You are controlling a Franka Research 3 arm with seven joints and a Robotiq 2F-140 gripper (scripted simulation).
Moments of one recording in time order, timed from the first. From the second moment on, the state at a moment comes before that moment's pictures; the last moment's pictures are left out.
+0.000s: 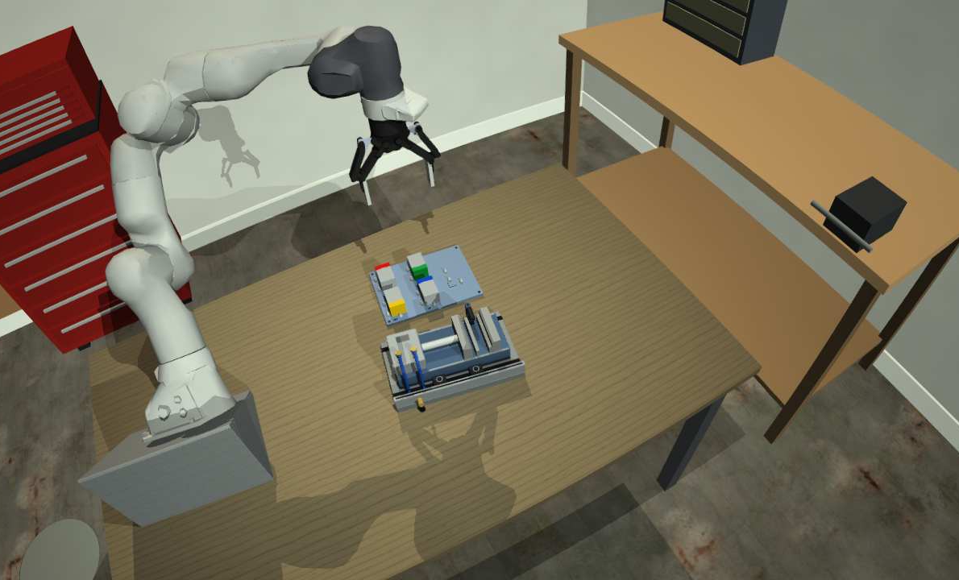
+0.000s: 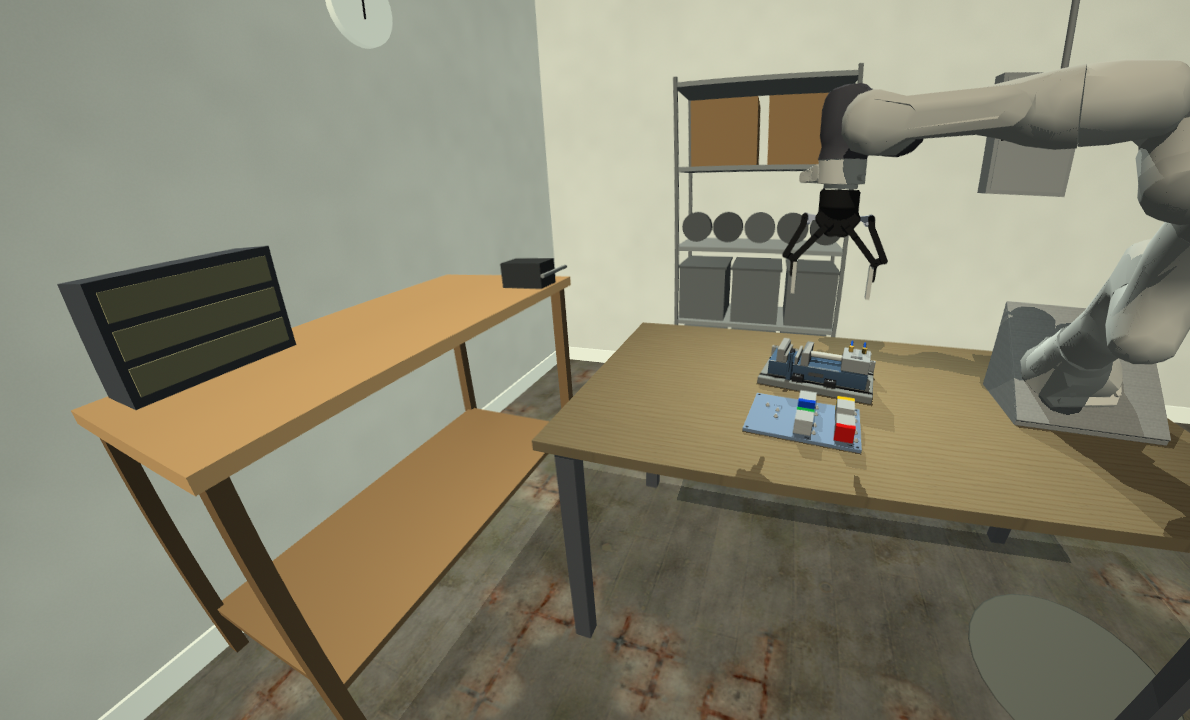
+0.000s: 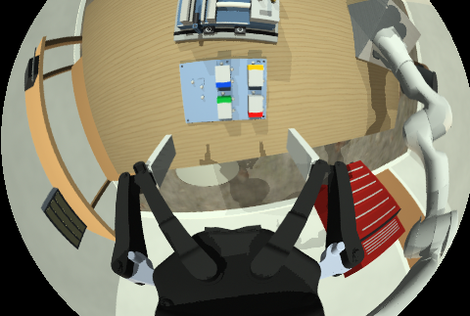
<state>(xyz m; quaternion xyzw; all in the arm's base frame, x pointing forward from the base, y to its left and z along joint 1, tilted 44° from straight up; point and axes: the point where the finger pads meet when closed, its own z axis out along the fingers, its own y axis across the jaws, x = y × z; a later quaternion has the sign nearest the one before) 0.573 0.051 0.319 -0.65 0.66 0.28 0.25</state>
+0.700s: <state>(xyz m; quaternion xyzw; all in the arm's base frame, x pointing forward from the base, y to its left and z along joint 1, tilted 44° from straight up) 0.568 0.063 0.305 -0.65 0.66 0.28 0.25</state>
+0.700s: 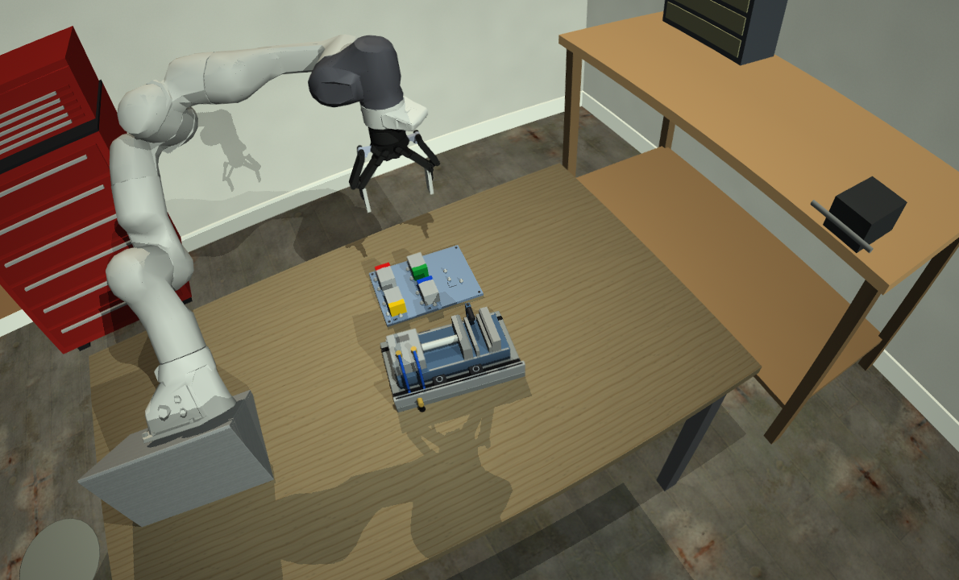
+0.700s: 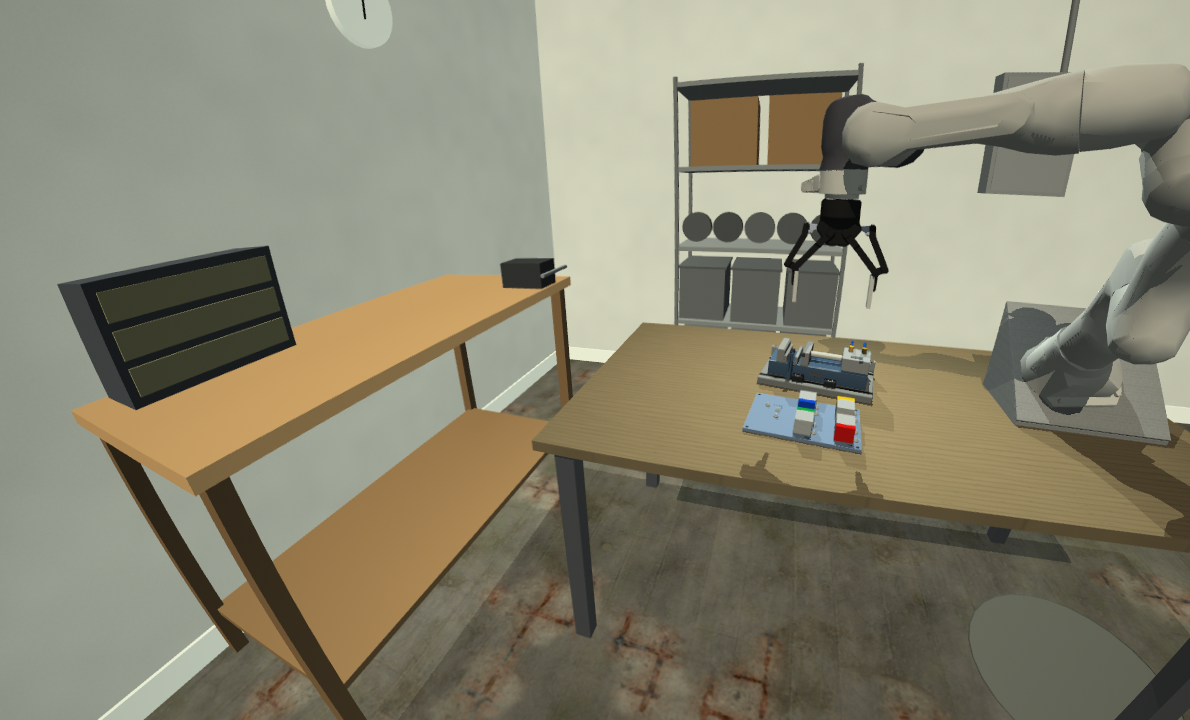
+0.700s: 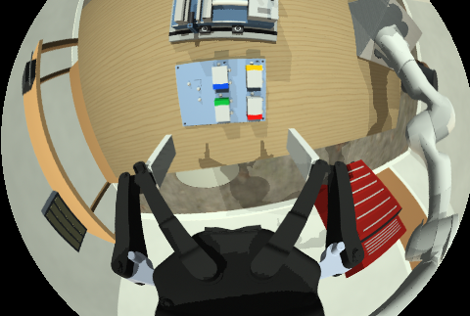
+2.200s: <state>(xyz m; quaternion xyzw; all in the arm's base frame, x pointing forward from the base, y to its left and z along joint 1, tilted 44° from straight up) 0.571 0.126 0.238 -0.65 0.66 0.28 0.25</state>
